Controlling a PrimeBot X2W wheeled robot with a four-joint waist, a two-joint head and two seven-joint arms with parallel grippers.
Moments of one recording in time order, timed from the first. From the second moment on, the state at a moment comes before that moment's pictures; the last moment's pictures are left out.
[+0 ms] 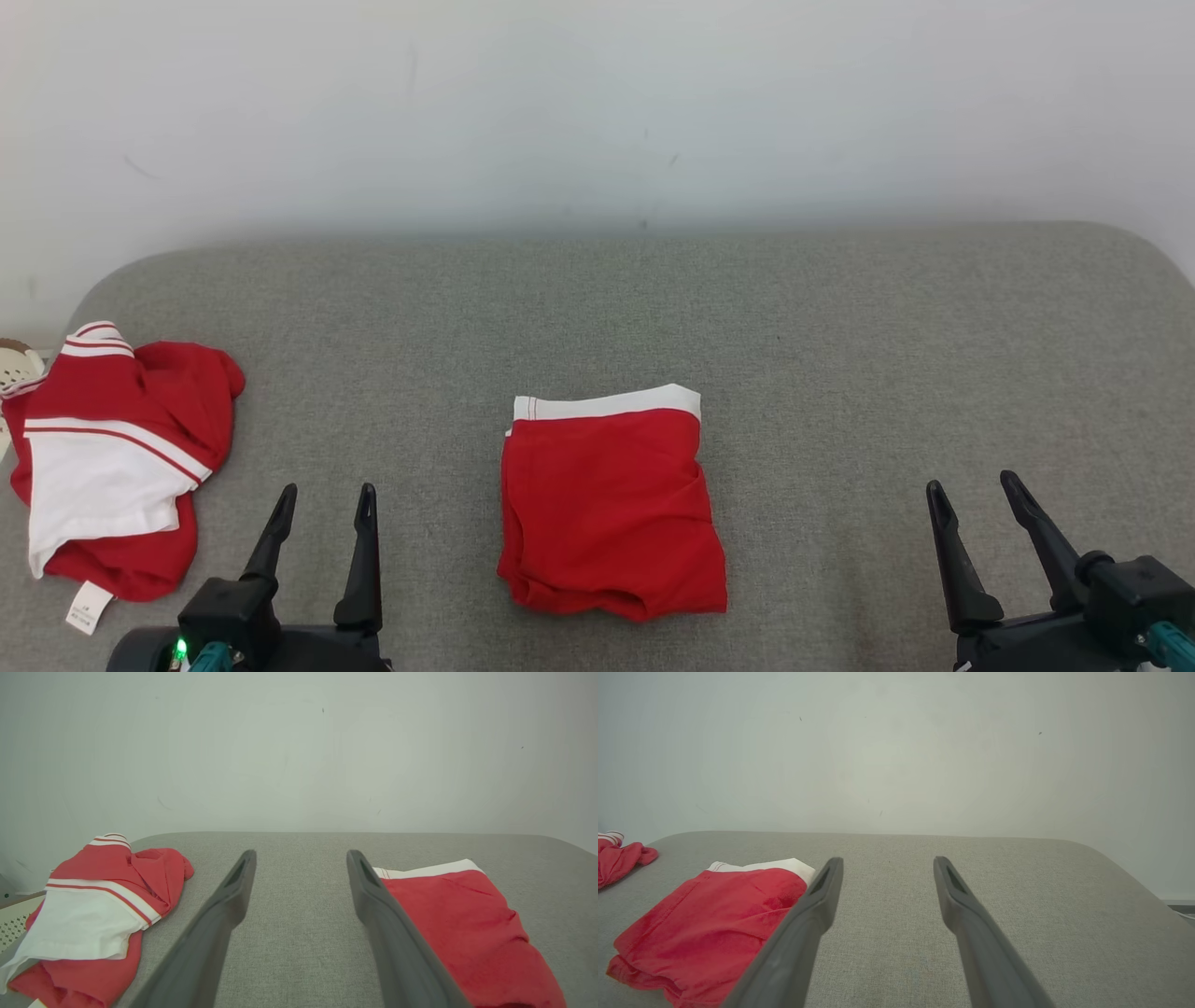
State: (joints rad) left arm -0.09 0.25 -0.41 0.12 -0.30 0.20 -0.23; right arm 0.13 -0.06 -0.10 -0.05 0.15 0.13 -0.07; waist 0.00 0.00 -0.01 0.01
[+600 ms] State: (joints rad) left arm -0.15 0.21 -0.43 0.10 -0.30 0.21 -0.24; right arm 0.10 -0.11 -0.04 0.01 0.18 0.13 0.00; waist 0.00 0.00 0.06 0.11
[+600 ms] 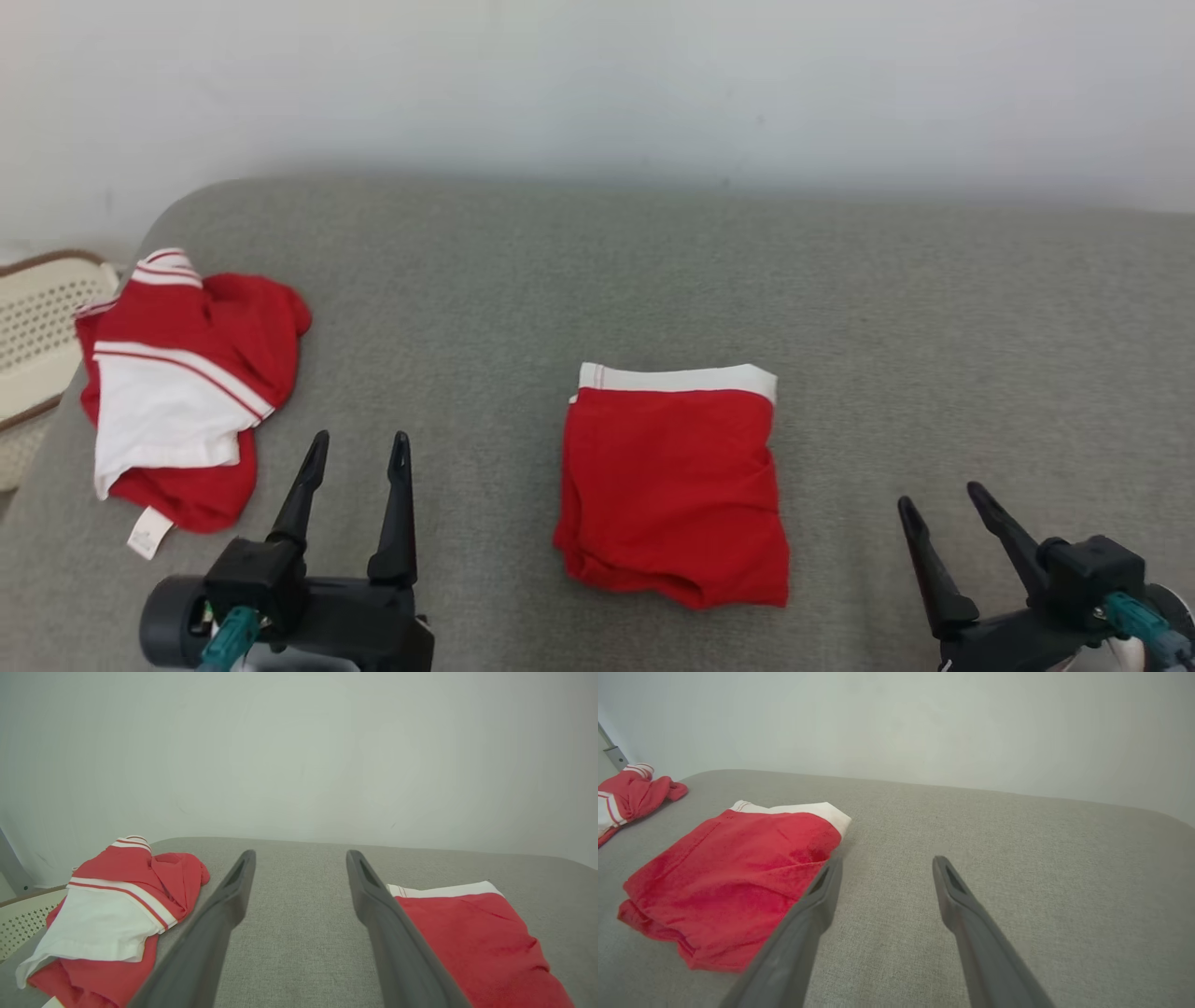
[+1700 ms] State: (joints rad) left arm -0.23 0.11 -0.40 0.12 -0.22 0.16 -0.26; right arm -0.18 -0.30 0.26 0.29 0.37 0.13 0.03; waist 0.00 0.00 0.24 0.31
